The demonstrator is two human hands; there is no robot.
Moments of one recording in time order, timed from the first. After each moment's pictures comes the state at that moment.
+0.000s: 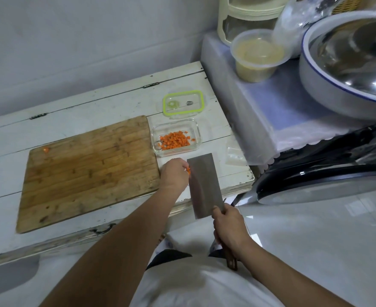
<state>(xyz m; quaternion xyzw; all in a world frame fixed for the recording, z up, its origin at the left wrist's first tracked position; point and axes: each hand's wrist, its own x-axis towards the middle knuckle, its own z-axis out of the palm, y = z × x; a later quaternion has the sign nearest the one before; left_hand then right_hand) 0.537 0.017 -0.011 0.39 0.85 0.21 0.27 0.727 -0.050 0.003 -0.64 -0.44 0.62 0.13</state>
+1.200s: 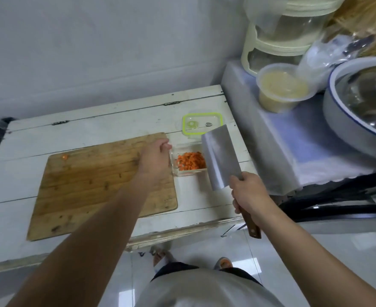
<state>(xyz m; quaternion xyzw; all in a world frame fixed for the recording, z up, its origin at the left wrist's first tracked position) 0.417 0.051 0.042 0.40 0.82 0.35 0.22 0.683 0.064 0.086 -0.63 -0.56 0.52 0.13</state>
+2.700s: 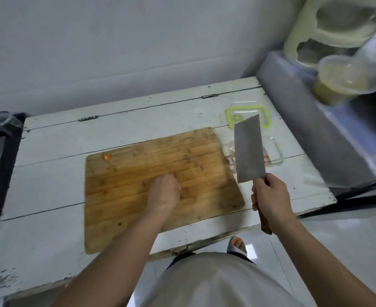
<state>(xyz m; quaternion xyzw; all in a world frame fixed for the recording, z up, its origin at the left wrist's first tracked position) 0.275 -0.081 0.007 0.47 0.85 0.08 0.23 0.521 -0.027 0.076 -0.68 -0.48 0.49 0.25</state>
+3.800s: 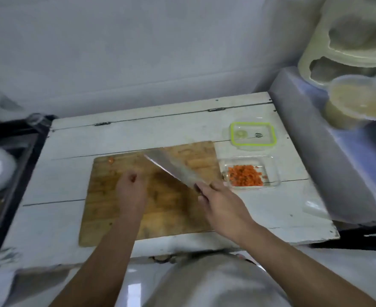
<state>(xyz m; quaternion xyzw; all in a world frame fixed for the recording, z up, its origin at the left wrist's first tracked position) 0.284 -0.076 0.056 0.13 0.85 0.47 0.17 0.505 0.004 0.079 -0.35 -0.90 0.26 0.10</state>
